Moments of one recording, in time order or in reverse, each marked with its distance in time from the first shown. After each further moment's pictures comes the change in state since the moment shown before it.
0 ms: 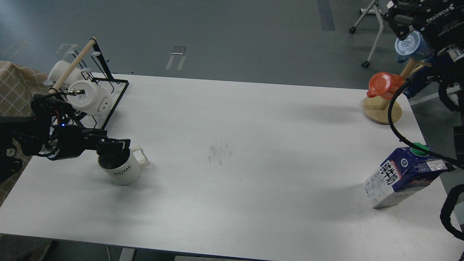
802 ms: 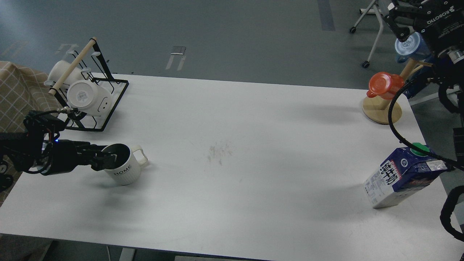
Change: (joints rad) left arm 0.020 0.035 0.116 0.044 0.011 0.134 -0.121; right arm -0.006 0.000 0.003 -0.002 0.000 0.000 0.003
